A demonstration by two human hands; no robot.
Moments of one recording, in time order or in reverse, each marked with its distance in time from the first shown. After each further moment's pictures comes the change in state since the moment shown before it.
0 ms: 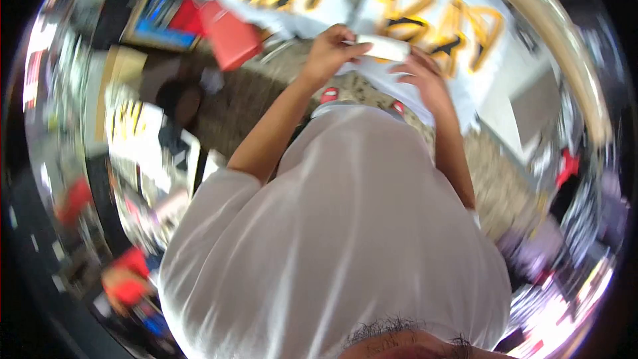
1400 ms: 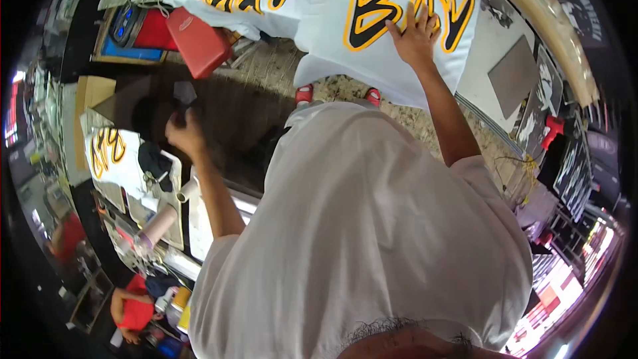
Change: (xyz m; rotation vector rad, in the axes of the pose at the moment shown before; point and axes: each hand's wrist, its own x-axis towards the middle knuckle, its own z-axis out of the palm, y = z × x) left_hand -0.175 -0.064 -0.281 1.054 1.191 0.225; right_hand 0.070 0.044 -0.082 -1.696 0.634 -0.223
